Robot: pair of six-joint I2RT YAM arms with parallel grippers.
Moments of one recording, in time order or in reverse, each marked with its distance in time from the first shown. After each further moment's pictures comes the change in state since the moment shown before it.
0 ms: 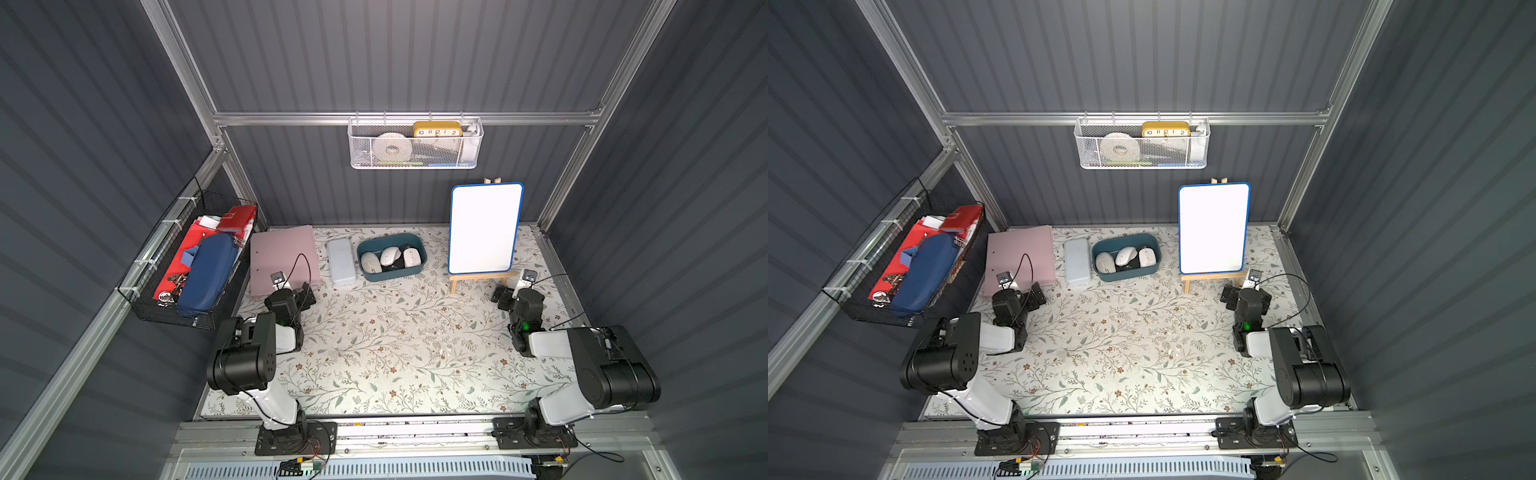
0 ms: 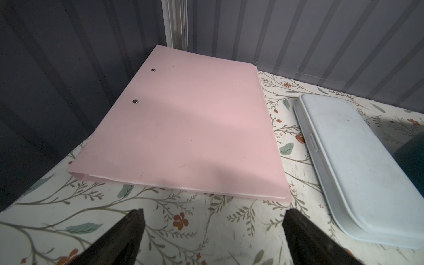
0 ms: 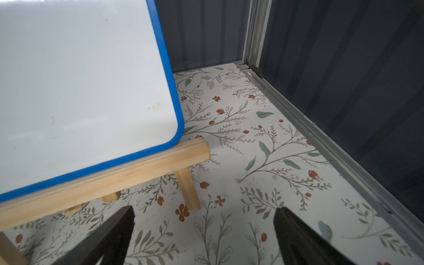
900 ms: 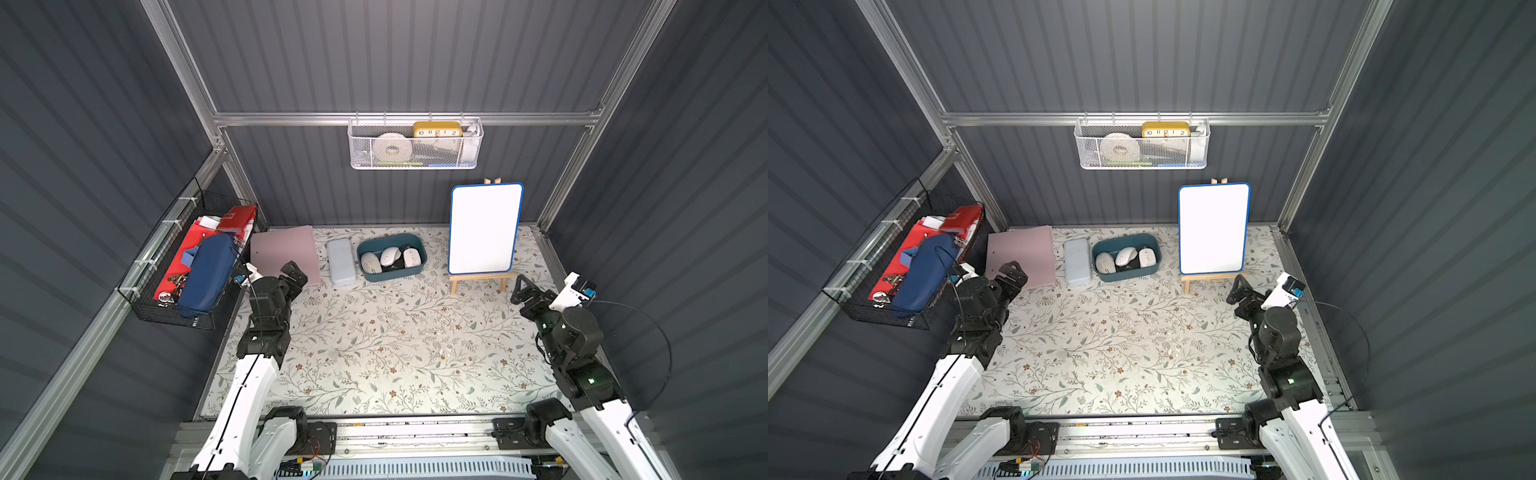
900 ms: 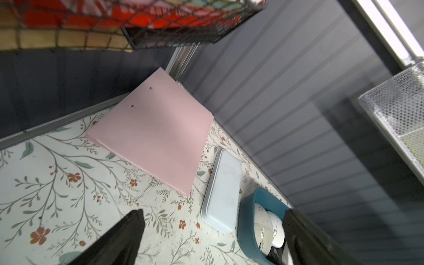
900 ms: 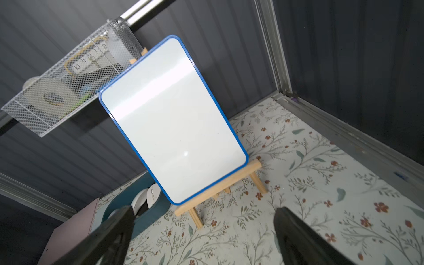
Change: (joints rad) left arm -0.104 -0.708 0.270 -0.991 -0.061 -0.595; right arm 0.170 -1.012 0.206 -1.096 0.034 0.459
